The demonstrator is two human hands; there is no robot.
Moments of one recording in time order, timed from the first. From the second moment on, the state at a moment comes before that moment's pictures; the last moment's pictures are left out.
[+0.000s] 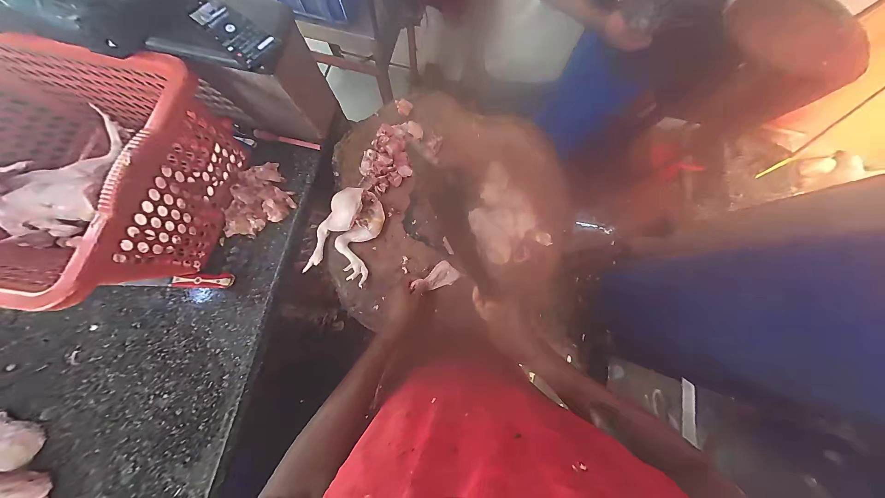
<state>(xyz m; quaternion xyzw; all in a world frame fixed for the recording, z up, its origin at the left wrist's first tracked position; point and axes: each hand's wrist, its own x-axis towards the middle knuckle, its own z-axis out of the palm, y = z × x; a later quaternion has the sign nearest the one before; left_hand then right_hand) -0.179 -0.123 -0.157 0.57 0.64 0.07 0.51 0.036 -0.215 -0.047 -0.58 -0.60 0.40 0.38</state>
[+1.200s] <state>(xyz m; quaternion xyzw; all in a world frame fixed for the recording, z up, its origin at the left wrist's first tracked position) -0.337 -0.145 -0.119 0.52 0.77 0.16 0.34 0.119 -0.265 -0.127 -0.66 -0.60 0.43 -0.11</state>
